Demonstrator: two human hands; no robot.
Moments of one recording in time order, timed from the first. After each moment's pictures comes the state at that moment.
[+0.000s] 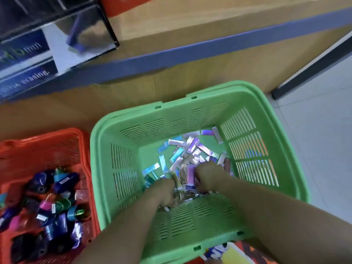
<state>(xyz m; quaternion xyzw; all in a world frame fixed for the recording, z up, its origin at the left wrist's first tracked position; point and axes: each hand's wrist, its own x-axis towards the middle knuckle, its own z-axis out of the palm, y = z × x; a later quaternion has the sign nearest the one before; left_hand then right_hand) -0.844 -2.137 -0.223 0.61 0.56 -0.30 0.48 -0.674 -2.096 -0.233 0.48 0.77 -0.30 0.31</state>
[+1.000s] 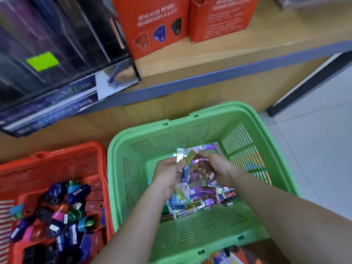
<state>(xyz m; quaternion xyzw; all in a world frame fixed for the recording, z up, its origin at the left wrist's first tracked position) -0.834 -2.091 -0.142 0.11 0.67 0.31 0.66 -0.679 -2.055 -0.158 0.61 0.19 -0.75 -0.13</state>
